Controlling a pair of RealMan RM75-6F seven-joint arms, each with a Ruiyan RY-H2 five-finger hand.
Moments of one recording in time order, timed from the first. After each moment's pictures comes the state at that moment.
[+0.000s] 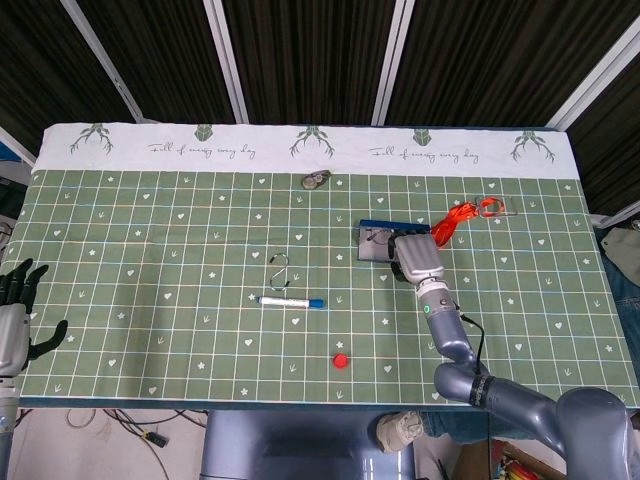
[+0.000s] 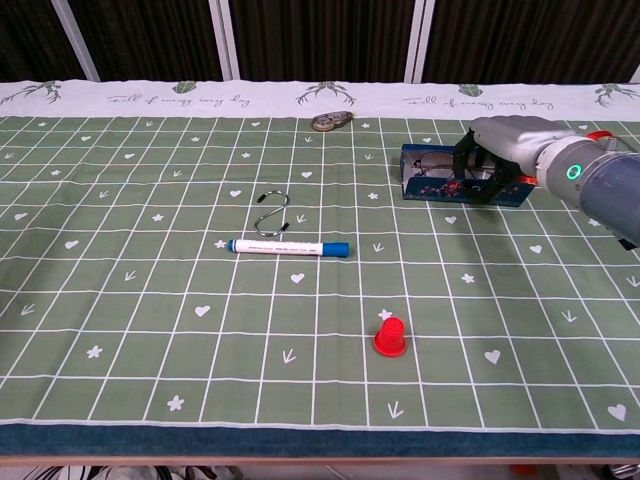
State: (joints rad) left arm -0.12 -1.15 -0.12 -1.75 1.26 1.44 0.17; right arm 0.79 -1.75 0.29 -1.06 -0.95 0.89 -0.39
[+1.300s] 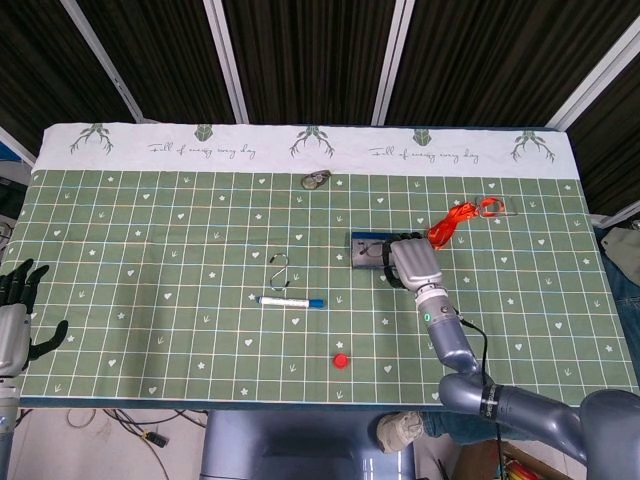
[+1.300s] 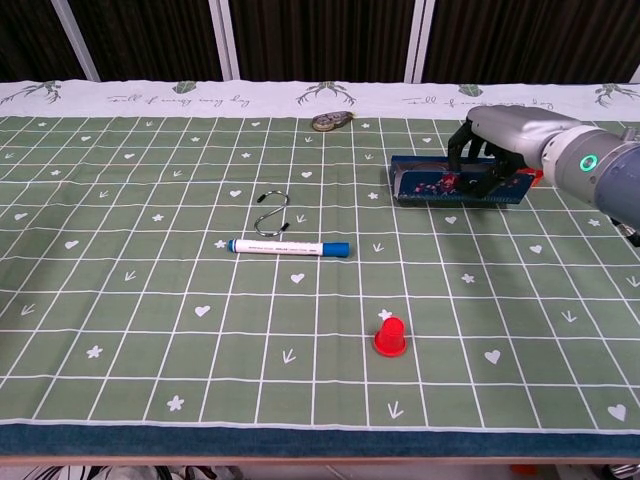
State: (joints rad) left arm -0.12 -1.15 -0.12 -1.75 1.26 1.44 0.17; right arm 0.76 -1.66 0.28 -1.28 -0.94 0.95 -0.43
